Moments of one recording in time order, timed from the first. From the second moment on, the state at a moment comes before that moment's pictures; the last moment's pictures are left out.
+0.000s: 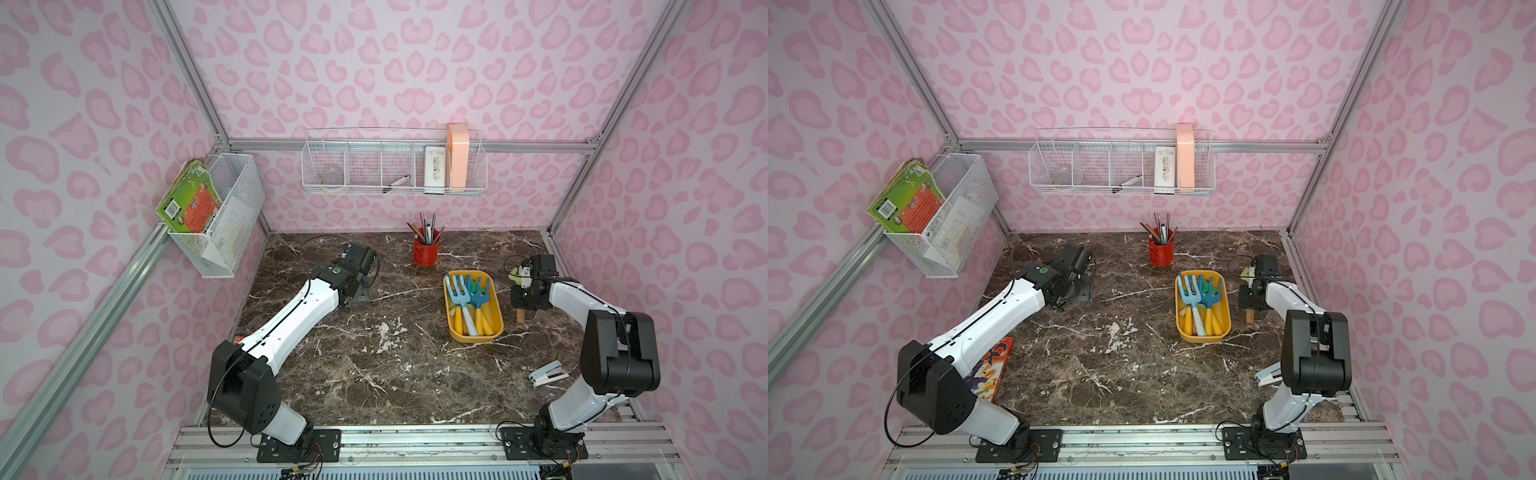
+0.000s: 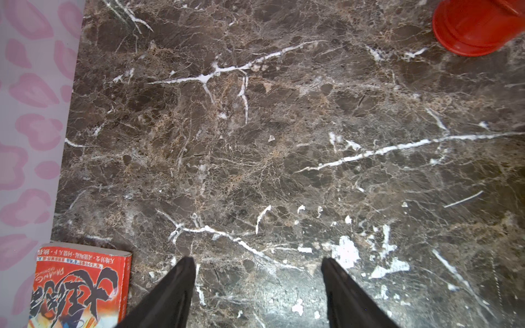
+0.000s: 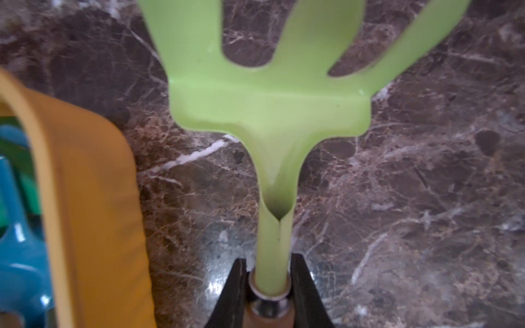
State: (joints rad) left arm -0.48 1.53 1.35 -0.91 -0.38 -0.44; right arm -0.03 1.71 1.06 -0.47 -0.01 0.03
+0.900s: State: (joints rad) left arm -0.48 1.54 1.39 -0.92 -0.39 -0.43; right arm 0.10 1.52 1.15 -0.52 -0.07 0.06
